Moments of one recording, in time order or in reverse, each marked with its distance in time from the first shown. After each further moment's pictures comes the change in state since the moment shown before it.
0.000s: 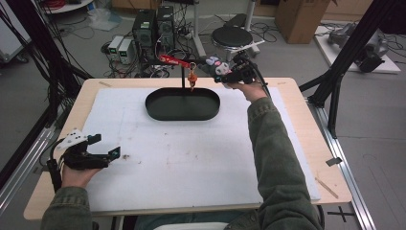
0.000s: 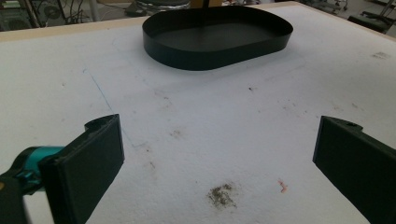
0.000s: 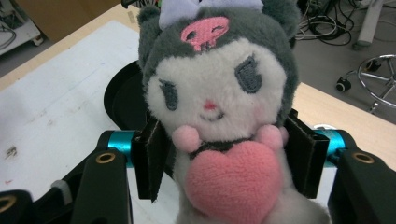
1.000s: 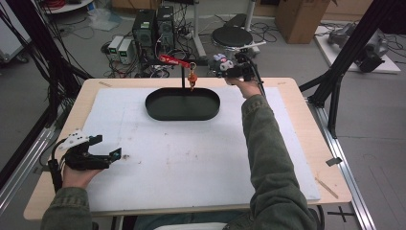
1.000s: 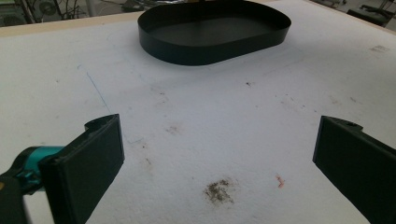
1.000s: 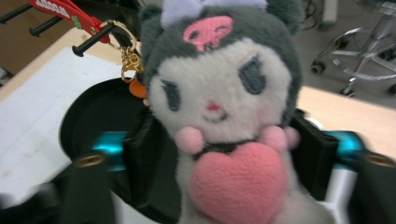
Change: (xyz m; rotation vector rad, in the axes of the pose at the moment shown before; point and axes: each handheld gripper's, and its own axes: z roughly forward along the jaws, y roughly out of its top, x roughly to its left) left arm -0.002 -0.001 0.001 0.019 -0.004 0.007; right arm -0.033 -0.005 0.025 -0.014 -0.071 0.201
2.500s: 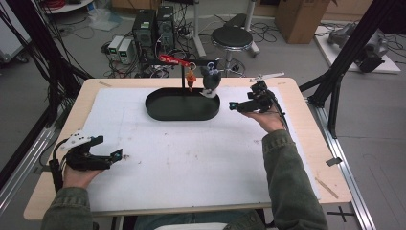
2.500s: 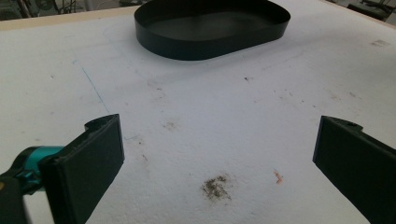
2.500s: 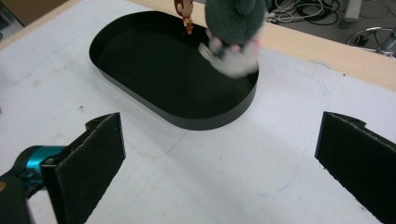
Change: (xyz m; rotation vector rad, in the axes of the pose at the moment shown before) left arm -0.002 -0.001 0.002 0.022 -0.009 0.002; right arm 0.004 -0.094 -0.058 0.001 0.037 -0.138
